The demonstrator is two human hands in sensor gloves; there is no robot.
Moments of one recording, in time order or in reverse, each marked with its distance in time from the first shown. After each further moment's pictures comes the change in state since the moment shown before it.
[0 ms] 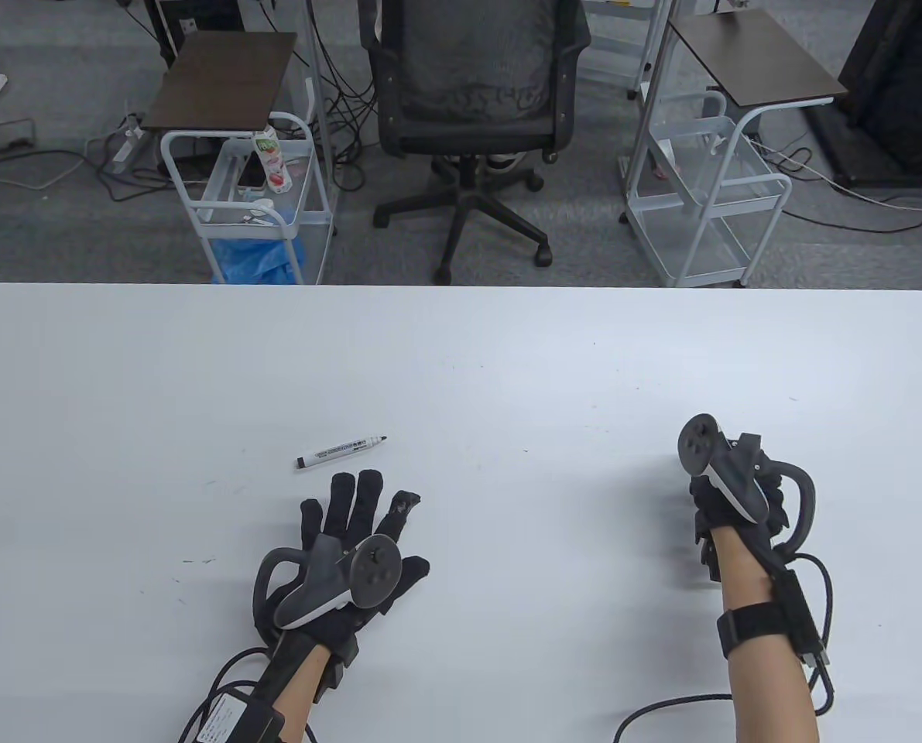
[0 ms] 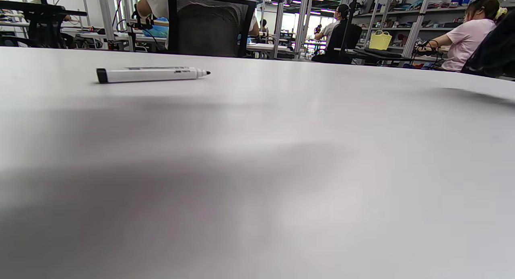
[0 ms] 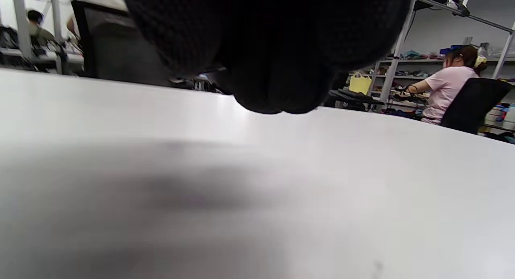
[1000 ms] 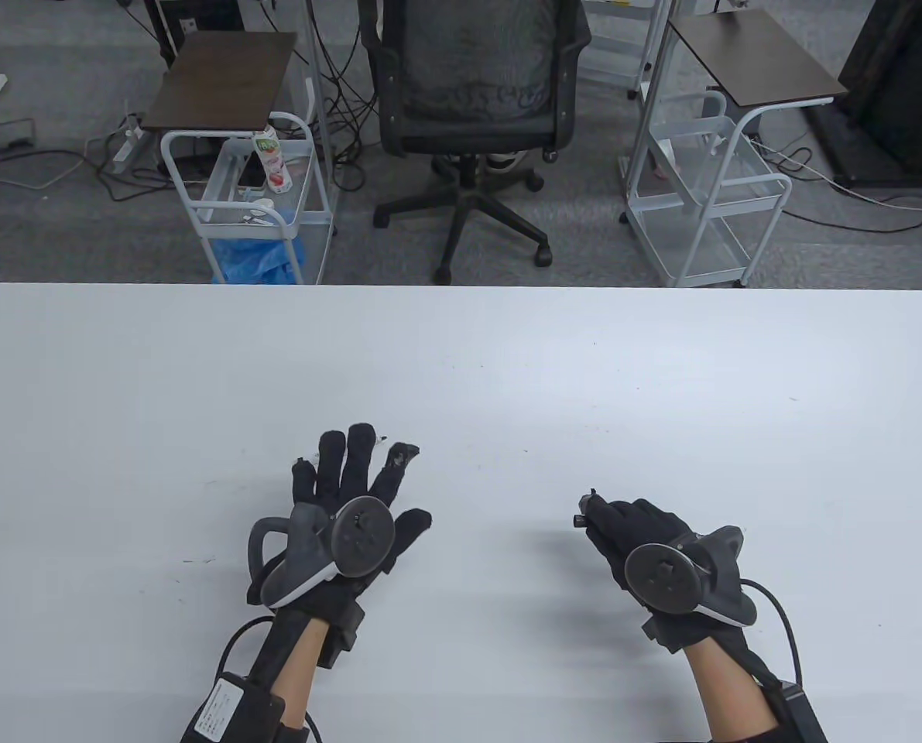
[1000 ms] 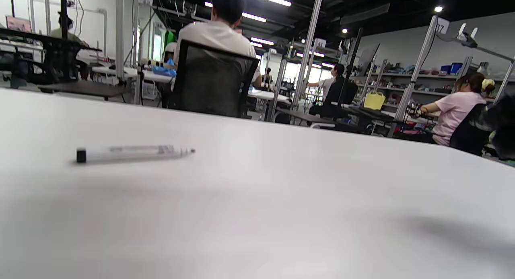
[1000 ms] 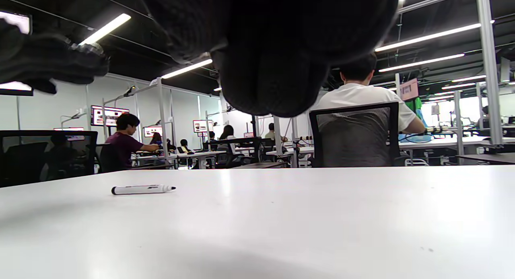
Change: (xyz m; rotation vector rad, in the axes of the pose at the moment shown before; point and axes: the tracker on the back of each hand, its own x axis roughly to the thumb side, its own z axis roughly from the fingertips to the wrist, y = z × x) left_hand 0.004 0.048 0.005 0.130 0.016 0.106; right_hand 0.039 -0.048 0.145 -0.263 -0.779 -0.382
